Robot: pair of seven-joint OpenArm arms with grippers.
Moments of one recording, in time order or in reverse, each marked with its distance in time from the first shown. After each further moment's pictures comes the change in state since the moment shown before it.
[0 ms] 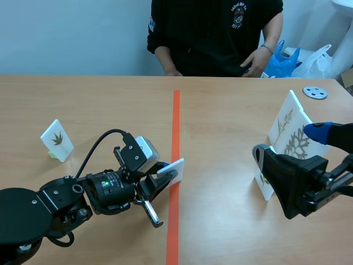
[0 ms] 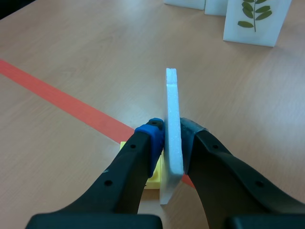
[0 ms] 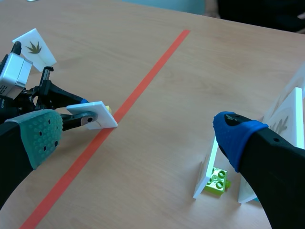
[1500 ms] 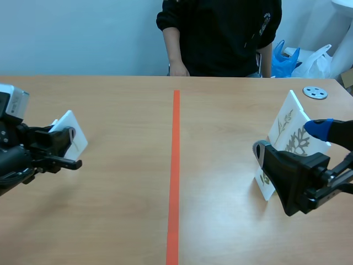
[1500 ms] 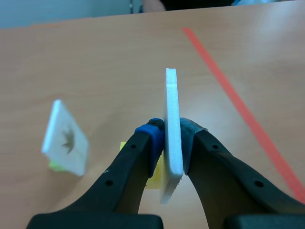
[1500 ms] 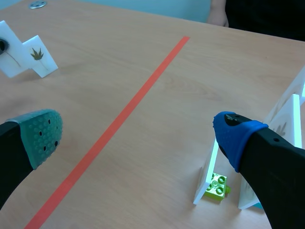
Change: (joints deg) left arm 29.4 -8.4 -37.9 41.7 -25.7 10.1 28.9; right arm 0.0 0.0 0.0 0.0 0.0 0.0 1.5
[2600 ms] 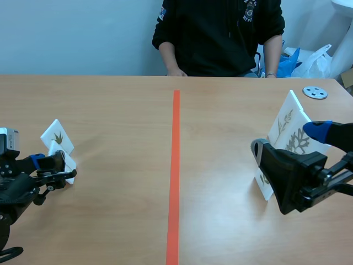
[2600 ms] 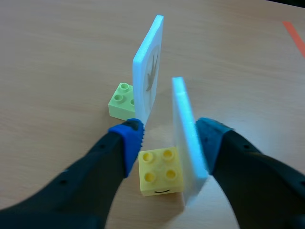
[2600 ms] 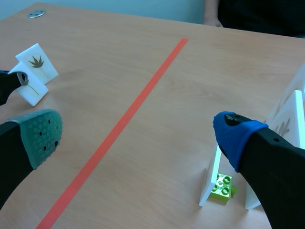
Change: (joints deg) left arm -10.5 8.5 -2.2 -29.2 -1.3 2.9 -15.7; right arm 0.0 -2.5 0.0 0.0 0.0 0.0 0.0
